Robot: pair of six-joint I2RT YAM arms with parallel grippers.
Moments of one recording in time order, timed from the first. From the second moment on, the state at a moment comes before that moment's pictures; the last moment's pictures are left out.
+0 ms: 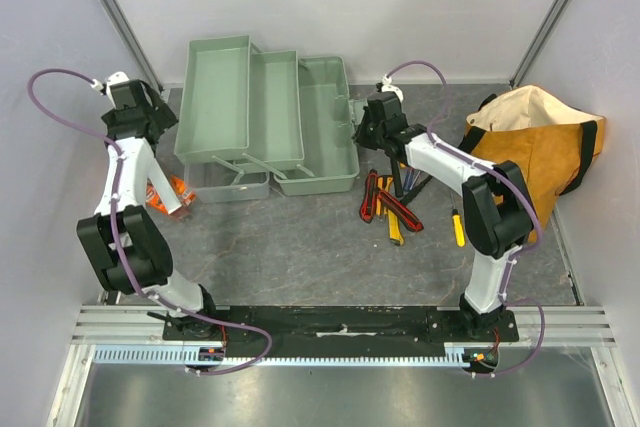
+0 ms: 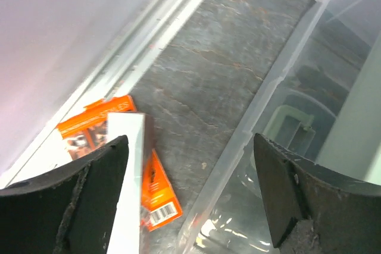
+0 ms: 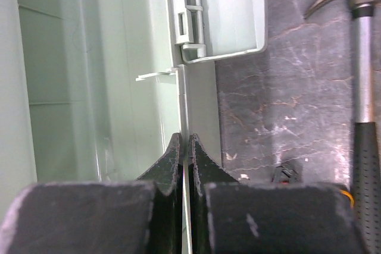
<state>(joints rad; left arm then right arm) 0.26 1.58 1.33 -0.35 -0.21 -0.33 0.47 1.87 1.38 -0.15 0.09 0.63</state>
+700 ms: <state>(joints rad) 0.25 1.32 1.50 -0.50 0.09 -0.32 0.42 1.77 1.40 -0.31 0.14 0.60</state>
